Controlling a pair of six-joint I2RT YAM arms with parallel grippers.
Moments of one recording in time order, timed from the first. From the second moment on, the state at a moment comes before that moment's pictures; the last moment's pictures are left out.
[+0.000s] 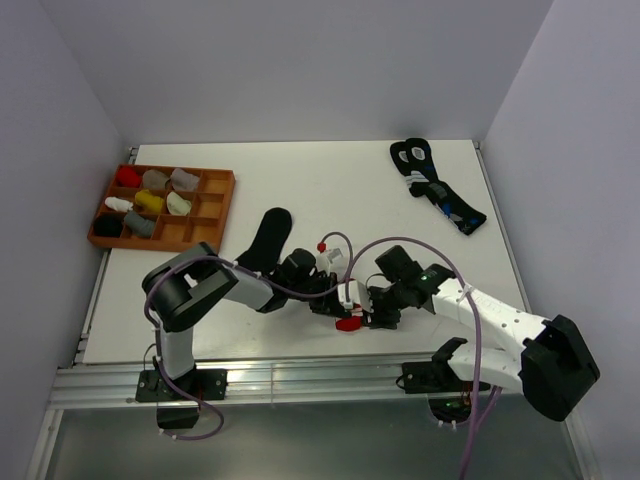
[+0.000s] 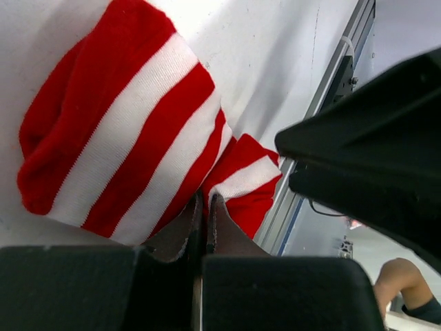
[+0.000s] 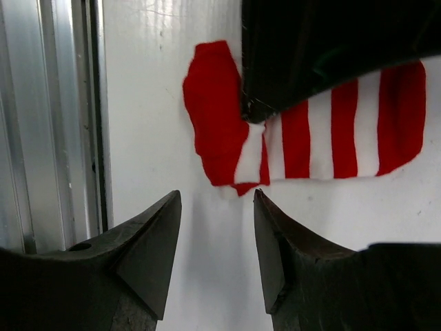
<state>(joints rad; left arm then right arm) -0.91 1.89 0.72 0.56 0.55 -0.83 0.61 1.09 0.58 -0.67 -0.50 -0.91</state>
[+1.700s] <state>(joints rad) -0.89 1.80 0.49 0.83 0.37 -1.06 0.62 1.53 0.81 -0.72 -0.63 -0.85</state>
